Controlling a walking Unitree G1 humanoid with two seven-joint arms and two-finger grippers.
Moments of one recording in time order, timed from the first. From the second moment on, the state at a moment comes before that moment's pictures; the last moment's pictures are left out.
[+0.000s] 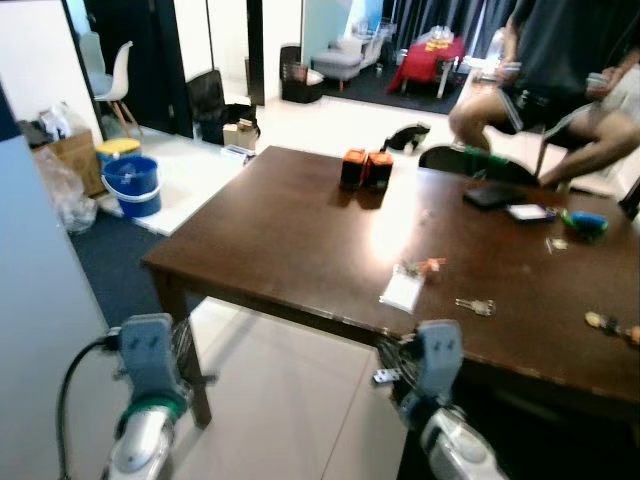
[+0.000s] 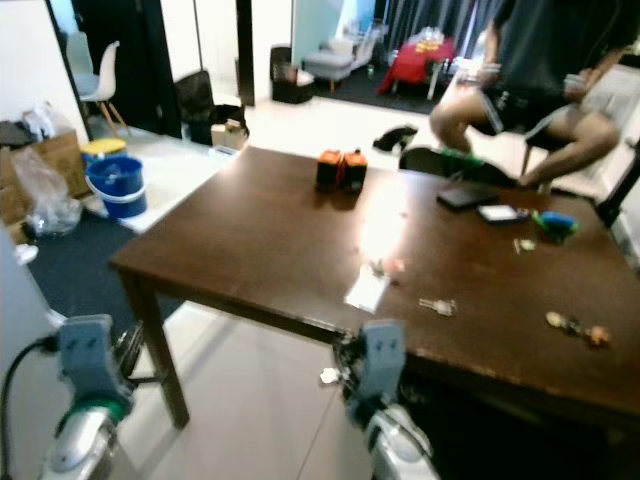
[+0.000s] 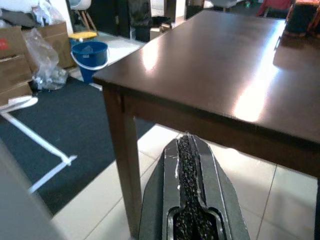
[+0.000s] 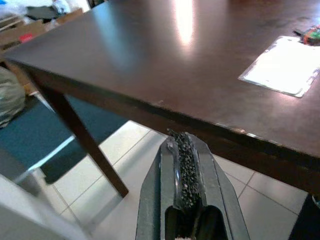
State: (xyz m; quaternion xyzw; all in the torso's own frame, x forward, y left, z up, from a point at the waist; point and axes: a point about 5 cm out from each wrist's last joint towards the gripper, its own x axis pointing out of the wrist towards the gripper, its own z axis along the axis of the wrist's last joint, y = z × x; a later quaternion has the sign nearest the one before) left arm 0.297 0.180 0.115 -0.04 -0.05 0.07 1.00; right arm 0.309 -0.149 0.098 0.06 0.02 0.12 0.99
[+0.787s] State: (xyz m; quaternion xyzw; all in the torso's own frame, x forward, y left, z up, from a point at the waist) left arm 0.291 0.163 0.103 -0.04 -0.02 0.02 1.00; right arm 0.304 -0.157 0.092 0.06 0.03 0.11 0.99
